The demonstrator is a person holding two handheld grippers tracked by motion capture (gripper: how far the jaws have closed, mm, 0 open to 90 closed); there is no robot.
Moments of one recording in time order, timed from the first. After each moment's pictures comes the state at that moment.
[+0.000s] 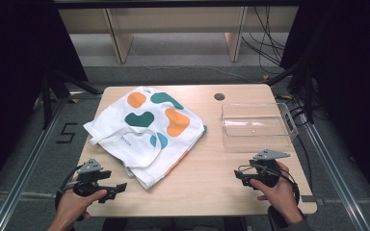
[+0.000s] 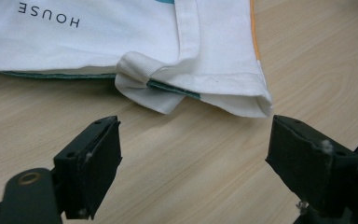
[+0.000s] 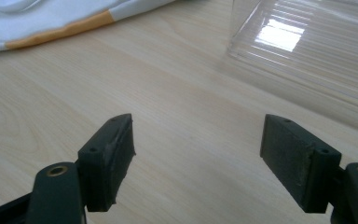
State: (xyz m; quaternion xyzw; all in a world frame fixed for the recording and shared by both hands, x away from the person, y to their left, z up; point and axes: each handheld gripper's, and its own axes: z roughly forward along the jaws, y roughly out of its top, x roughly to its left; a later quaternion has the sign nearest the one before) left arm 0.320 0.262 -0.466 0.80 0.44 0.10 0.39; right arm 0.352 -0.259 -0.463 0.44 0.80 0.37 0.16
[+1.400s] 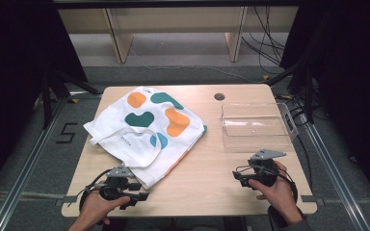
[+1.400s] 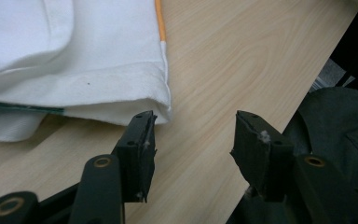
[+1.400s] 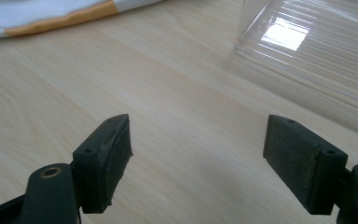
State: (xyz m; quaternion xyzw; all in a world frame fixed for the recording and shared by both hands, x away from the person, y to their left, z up) left arm 0.320 0.195 -0.480 0.84 0.38 0.00 0.39; right arm 0.352 -0.252 -0.464 0.45 0.81 0.35 0.14
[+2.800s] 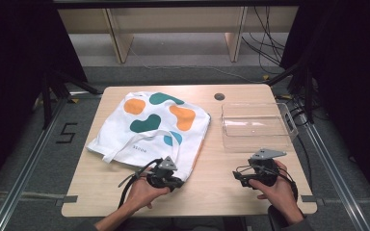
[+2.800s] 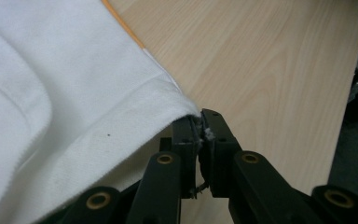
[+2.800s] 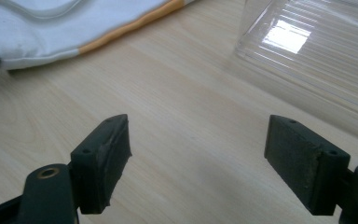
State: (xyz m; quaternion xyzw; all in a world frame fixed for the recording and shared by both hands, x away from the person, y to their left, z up) left arm 0.364 0.079 -0.491 0.90 0.26 0.03 0.35; right arm 0.354 -0.255 -0.463 0.44 0.82 0.35 0.14
